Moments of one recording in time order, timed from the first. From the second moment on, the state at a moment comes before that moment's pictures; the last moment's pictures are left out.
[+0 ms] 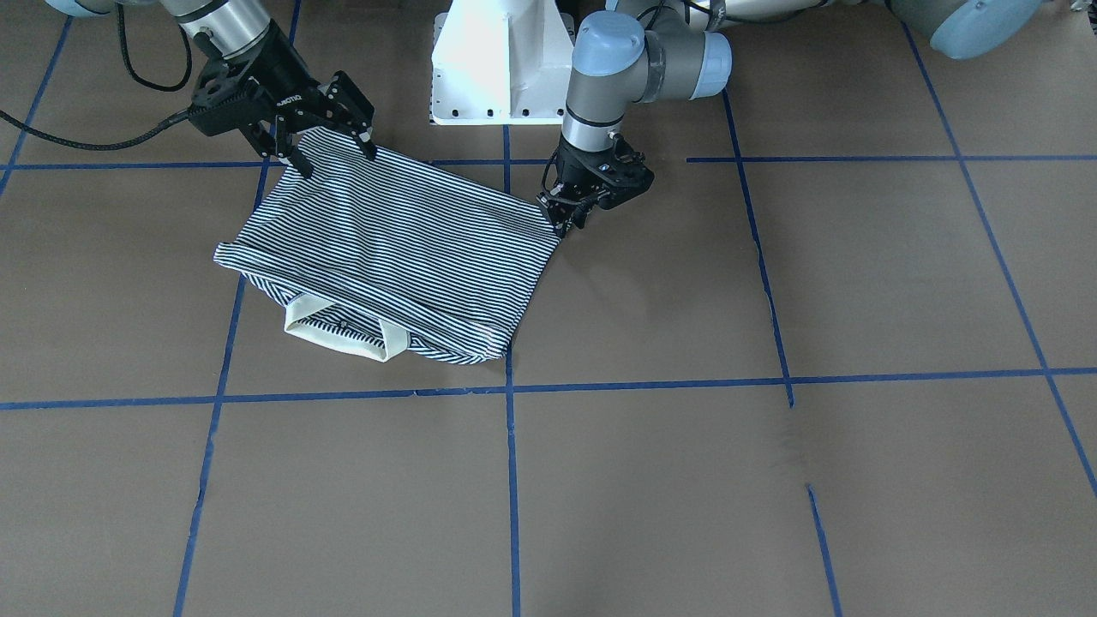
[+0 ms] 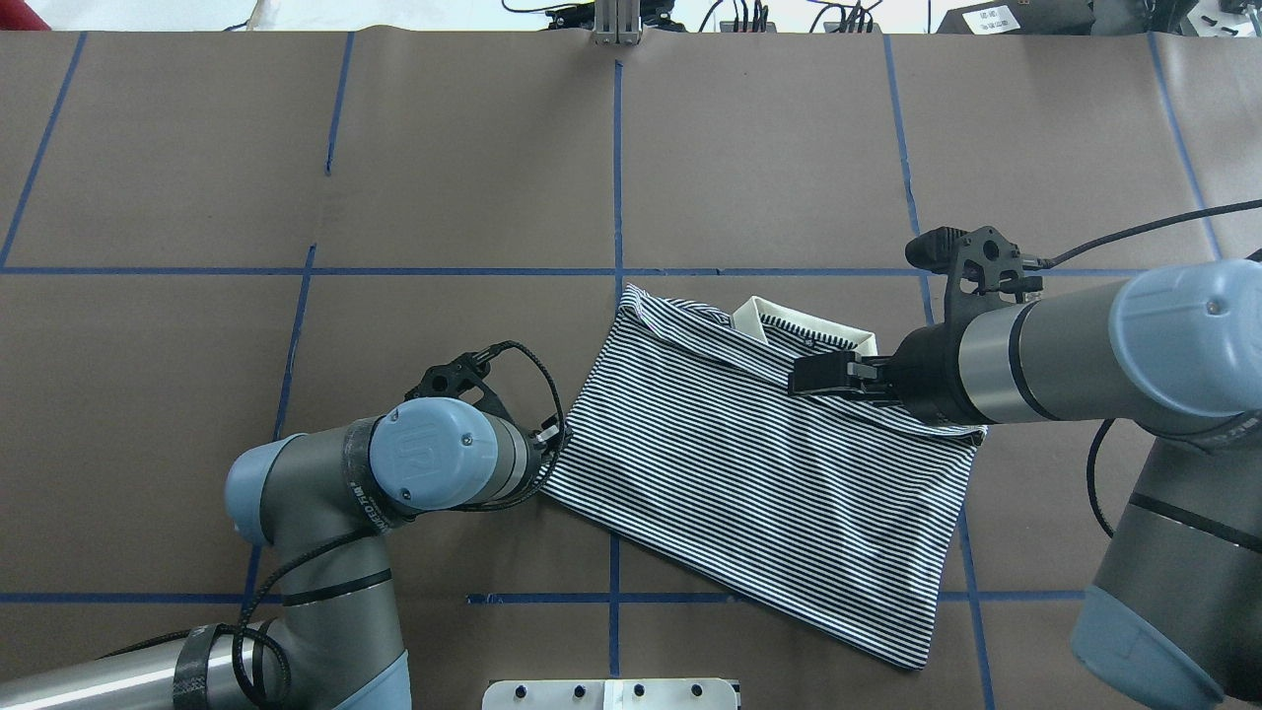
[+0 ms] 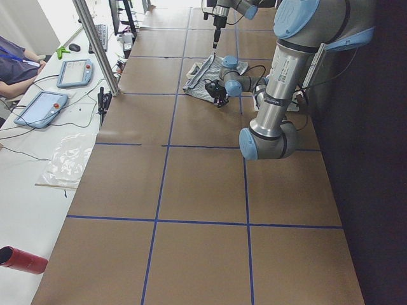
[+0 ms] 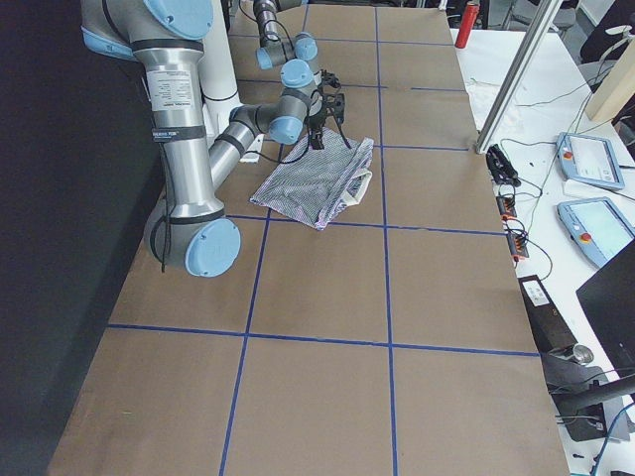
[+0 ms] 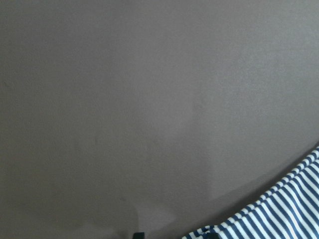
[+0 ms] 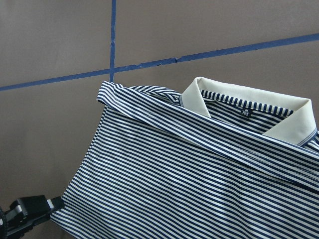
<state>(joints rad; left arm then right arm) -0.33 -2.11 -1.74 -1.78 -1.64 -1.96 0.57 -1.41 2.19 -1.23 1.88 1.34</state>
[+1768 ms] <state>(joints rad) -0.62 -2.22 -1.43 -1.98 -1.64 -1.64 0.57 -1.41 2.19 -1.23 1.88 1.34</state>
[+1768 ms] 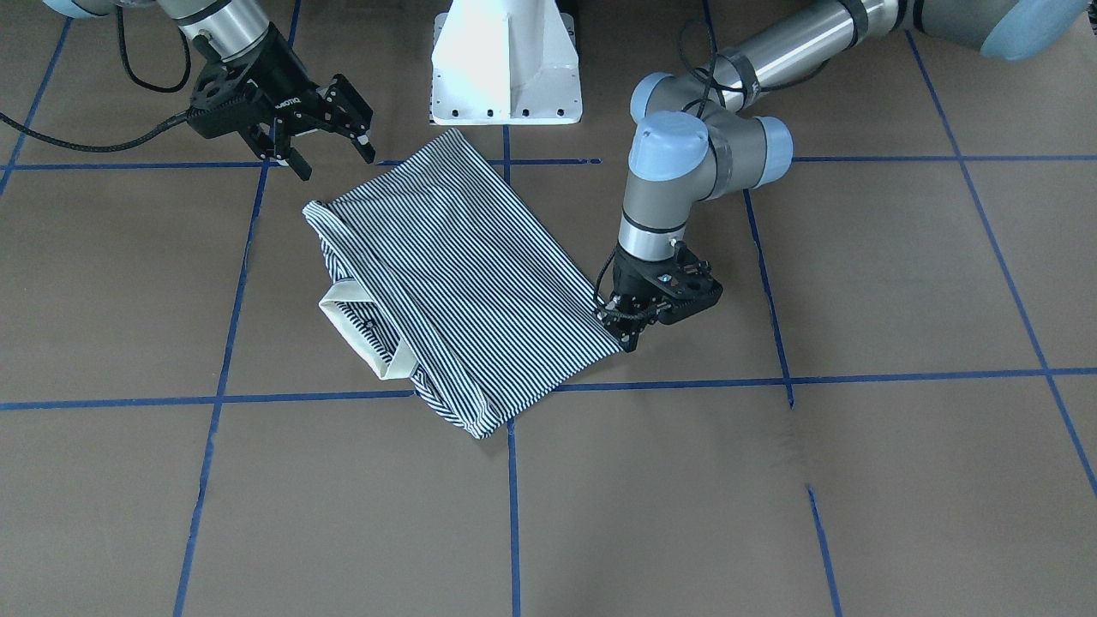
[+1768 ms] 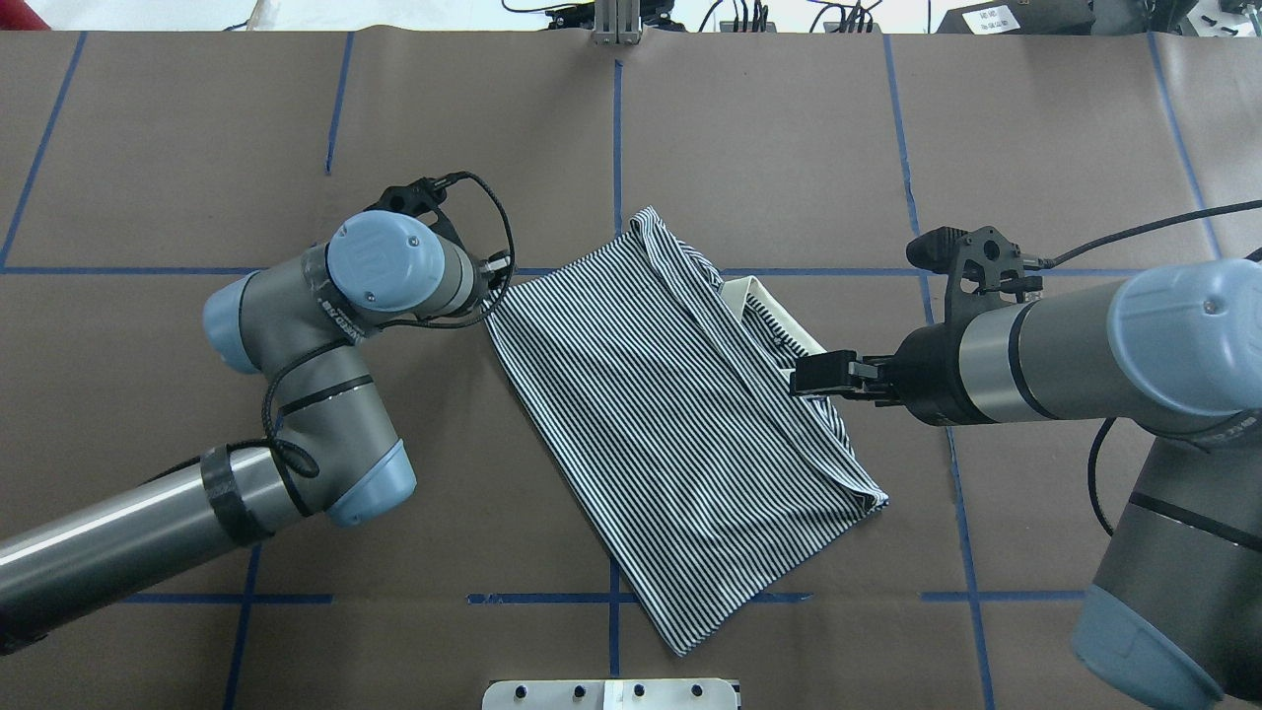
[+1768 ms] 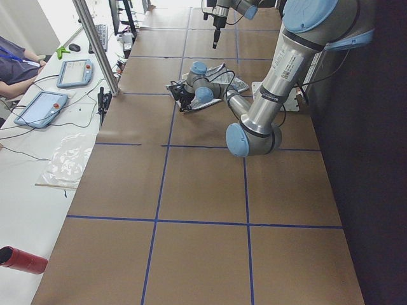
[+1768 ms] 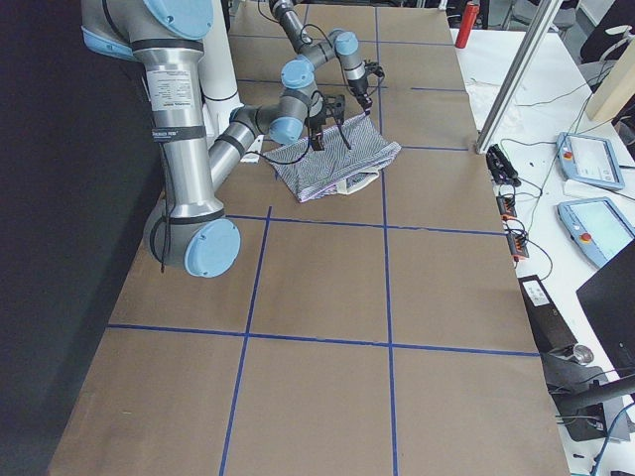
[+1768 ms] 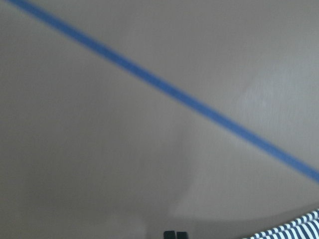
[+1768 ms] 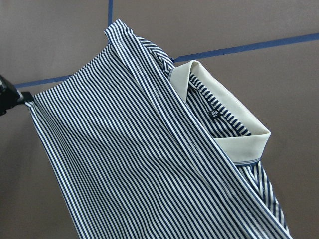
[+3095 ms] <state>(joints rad) -0.74 -2.54 -0.82 -2.45 -1.58 -1.35 0.57 -1.41 2.17 -1.23 1.89 1.33</state>
